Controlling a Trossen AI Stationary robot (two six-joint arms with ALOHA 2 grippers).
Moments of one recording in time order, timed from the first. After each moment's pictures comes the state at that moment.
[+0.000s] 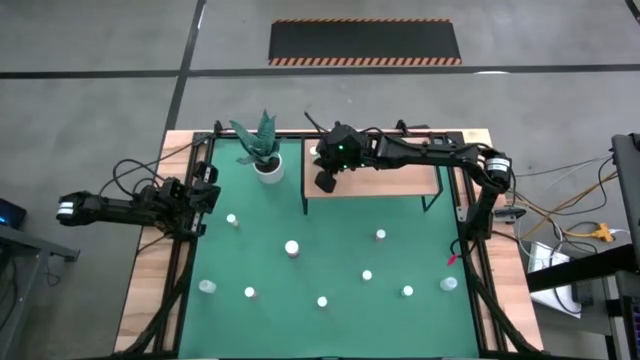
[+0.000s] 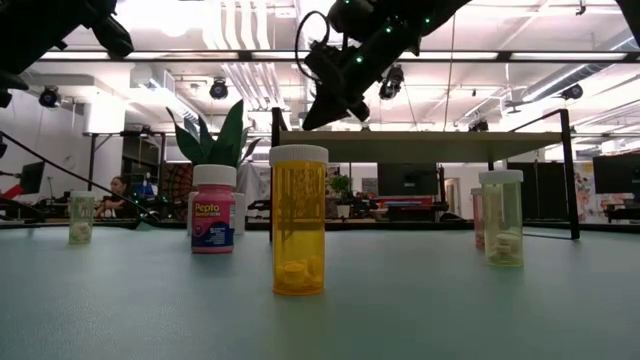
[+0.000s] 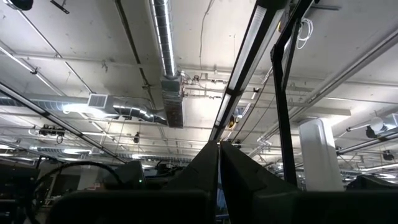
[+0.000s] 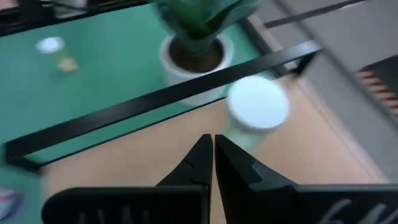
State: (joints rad) left arm 0.00 0.42 0.01 1.14 -0.01 -0.07; right arm -0.30 1.82 1.47 -0.31 0.04 0.02
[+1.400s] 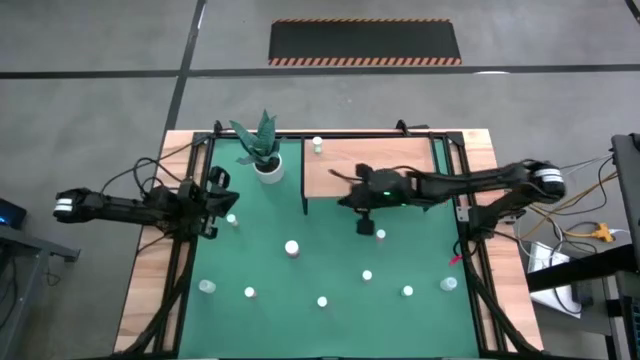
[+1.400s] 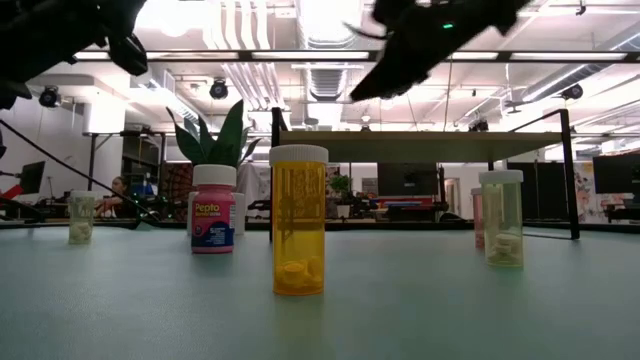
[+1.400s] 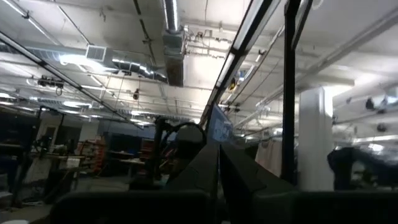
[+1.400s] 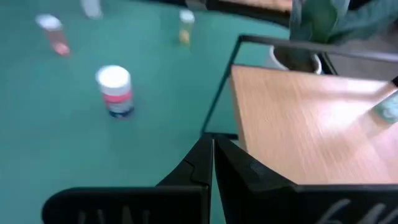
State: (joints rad) left arm 0.00 0.52 0.02 1.07 -0.01 -0.16; right arm -0.05 1.39 0.92 -0.06 0.01 -0.18
